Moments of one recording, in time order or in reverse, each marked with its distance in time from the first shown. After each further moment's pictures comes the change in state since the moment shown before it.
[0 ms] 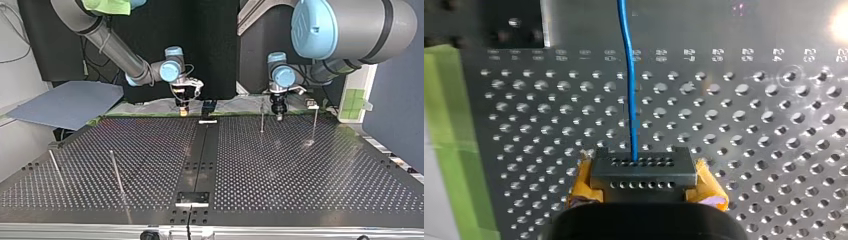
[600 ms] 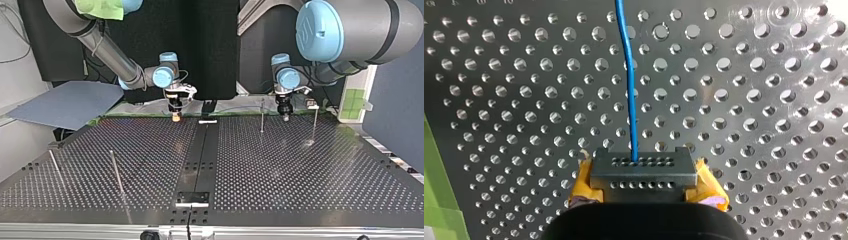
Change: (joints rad) left arm 0.036 0.000 0.006 -0.019 -0.023 -0.009; right arm -0.047 0.001 -0.031 0.018 -0.003 0.001
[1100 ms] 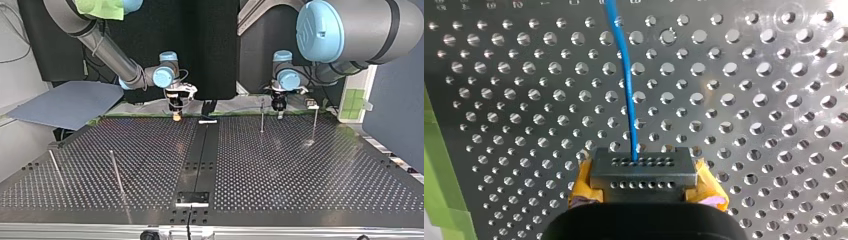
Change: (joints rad) left arm 0.004 0.000 -0.001 -0.132 0.140 0.134; right arm 0.002 0.001 0.000 0.014 -0.007 -0.001
